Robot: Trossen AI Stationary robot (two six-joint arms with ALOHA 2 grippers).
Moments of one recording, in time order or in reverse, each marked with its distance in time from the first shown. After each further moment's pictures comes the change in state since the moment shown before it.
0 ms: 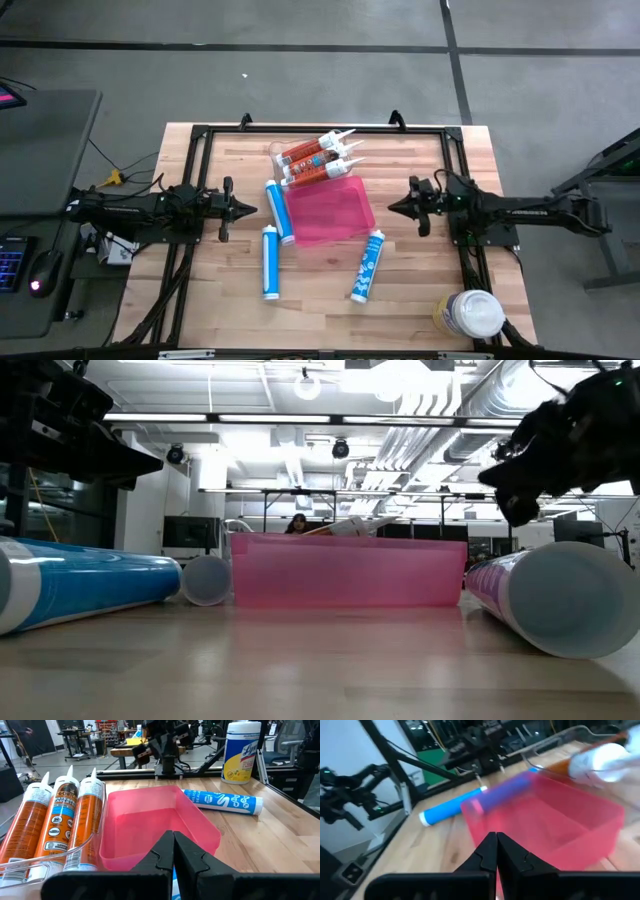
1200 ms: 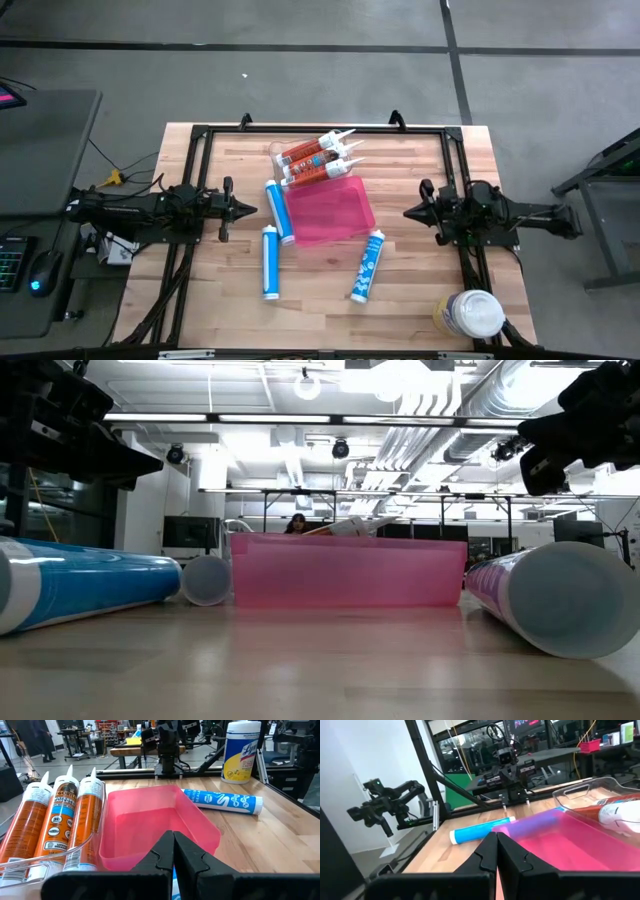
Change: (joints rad) left arm 0.000 0.002 0.000 0.000 0.001 0.000; right arm 0.181 -0.564 -0.001 -0.378 0.108 -0.064
